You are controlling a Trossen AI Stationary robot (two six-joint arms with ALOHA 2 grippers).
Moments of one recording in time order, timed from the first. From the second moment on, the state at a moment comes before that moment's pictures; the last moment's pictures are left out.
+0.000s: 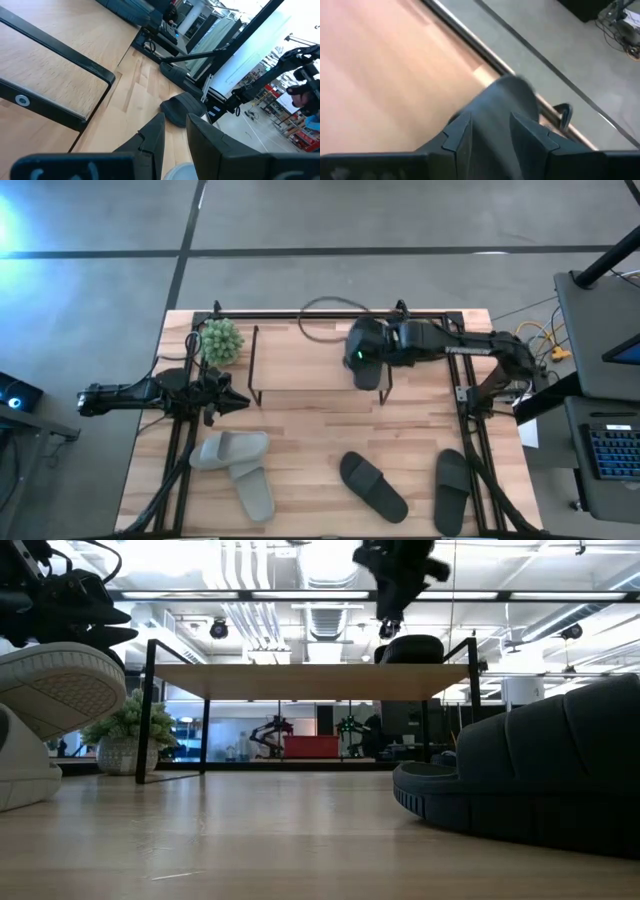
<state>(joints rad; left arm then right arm) 0.01 0.04 0.11 -0.23 0.12 -0.62 -0.10 1.68 1.72 -1.16 0.65 0.49</state>
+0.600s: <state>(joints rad) 0.01 0.04 0.11 -0.23 0.12 -0.62 -0.28 2.06 2.06 -1.39 0.49 0.23</state>
